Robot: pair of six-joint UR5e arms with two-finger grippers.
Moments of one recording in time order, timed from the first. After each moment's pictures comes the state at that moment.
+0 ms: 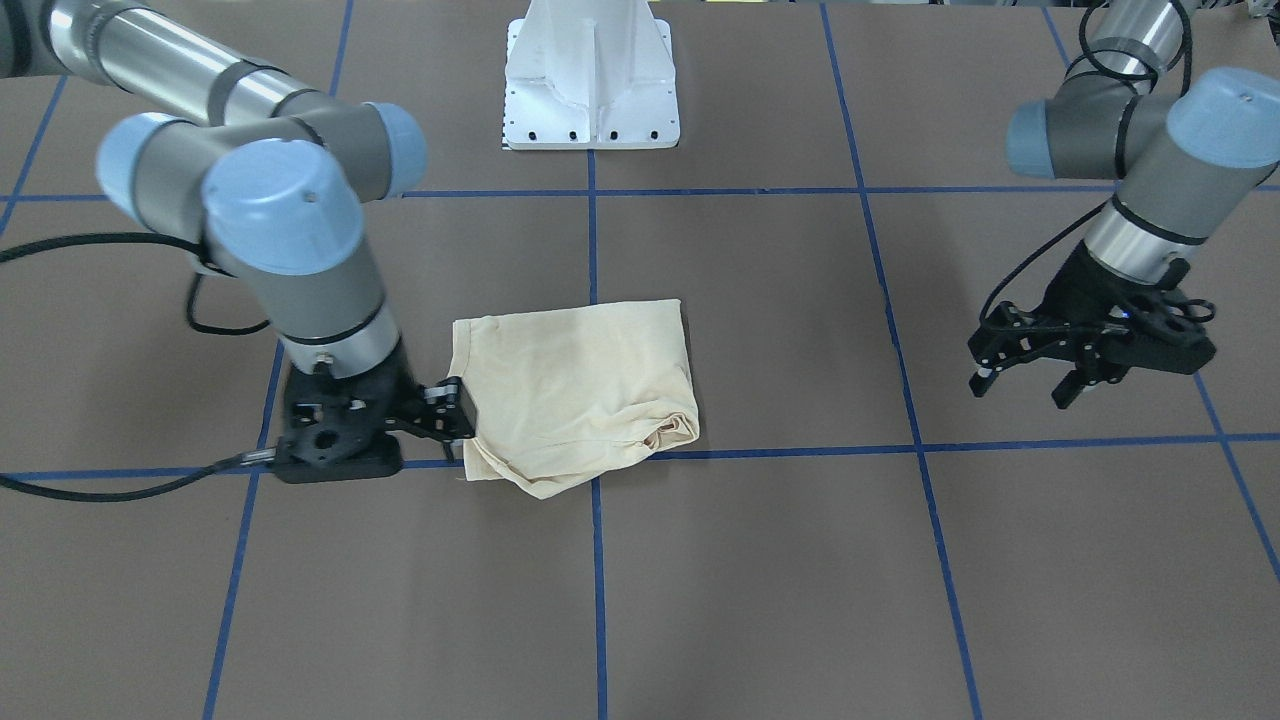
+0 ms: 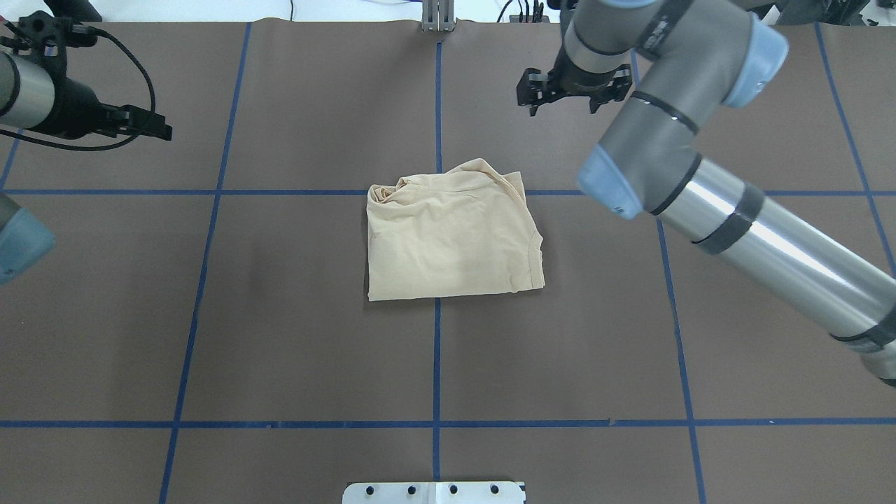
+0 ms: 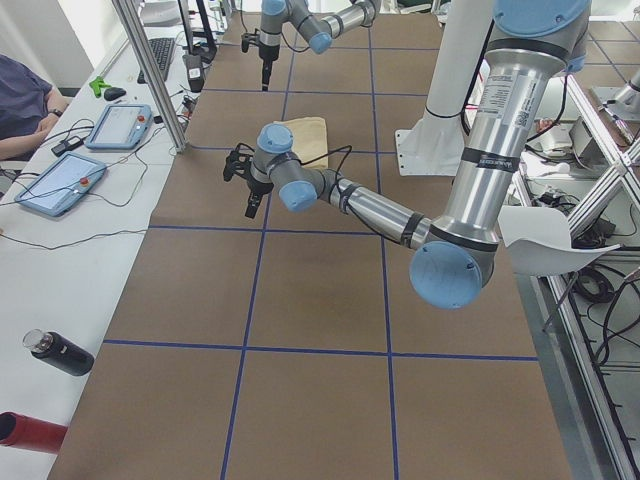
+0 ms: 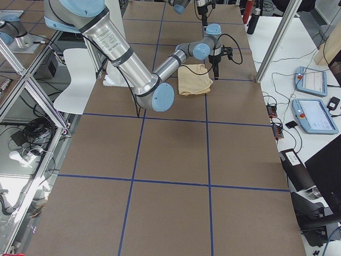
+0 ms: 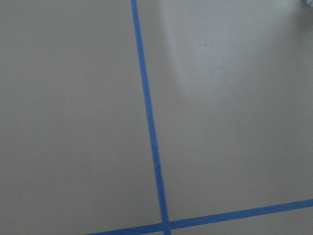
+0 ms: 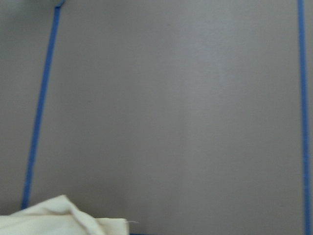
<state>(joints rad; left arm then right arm) -1.07 -1.80 -1.70 -2.12 -2.05 -0.81 0.91 -0.86 1.55 -1.56 1.99 0.84</state>
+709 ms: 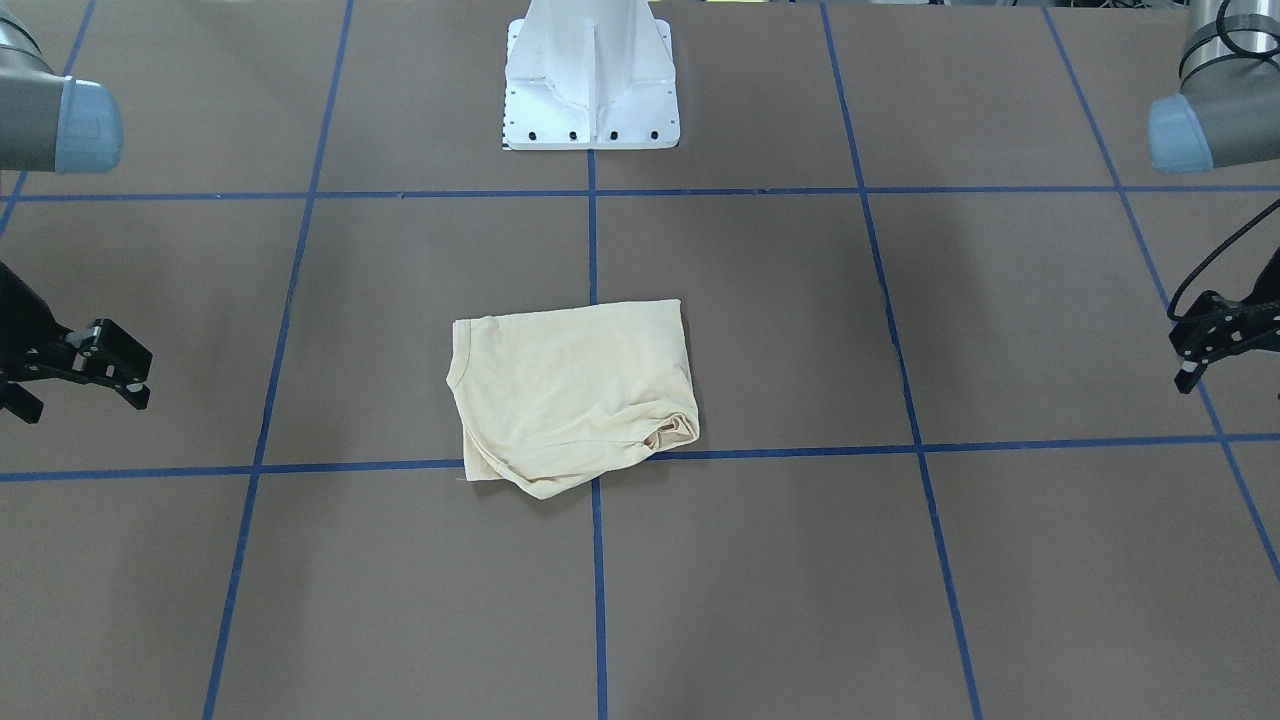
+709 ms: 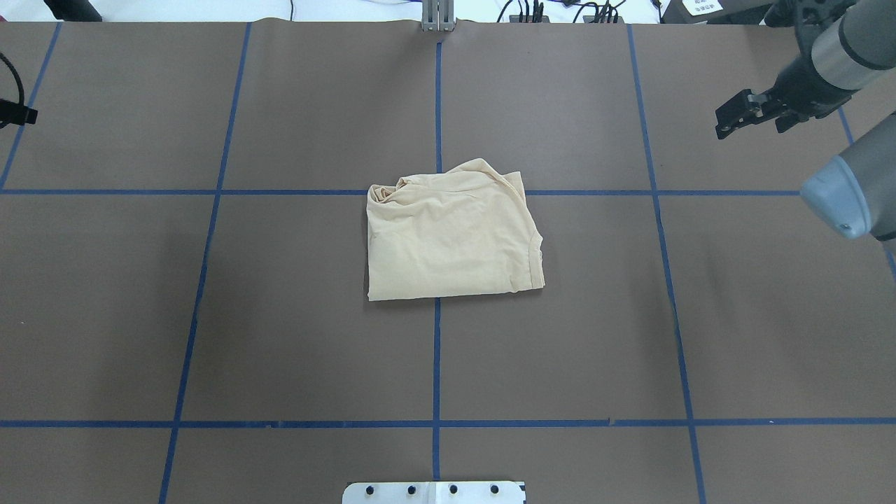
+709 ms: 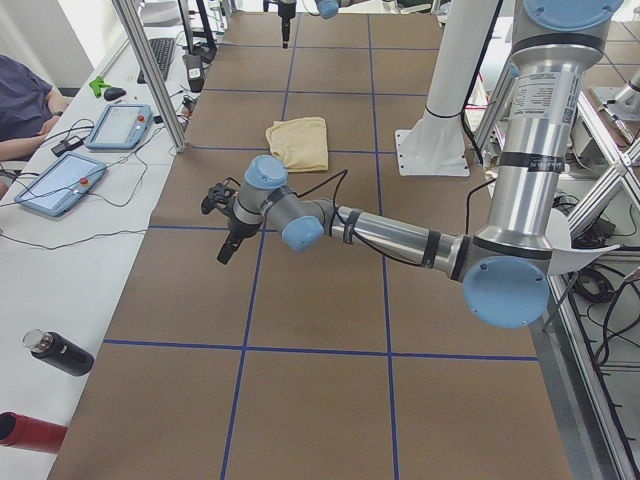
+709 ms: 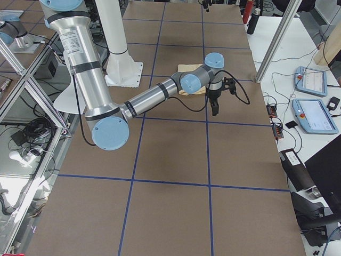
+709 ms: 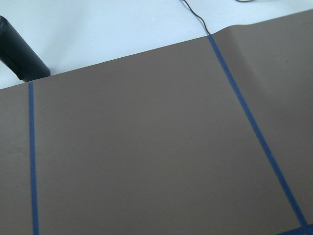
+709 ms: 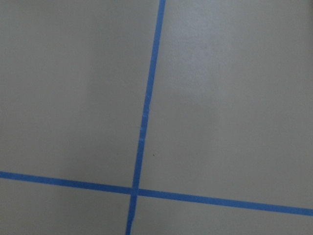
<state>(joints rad) -1.25 -1.66 -1.66 -2.15 -2.05 -0.38 1.12 -1.30 1.78 -1.48 2.15 0.58</state>
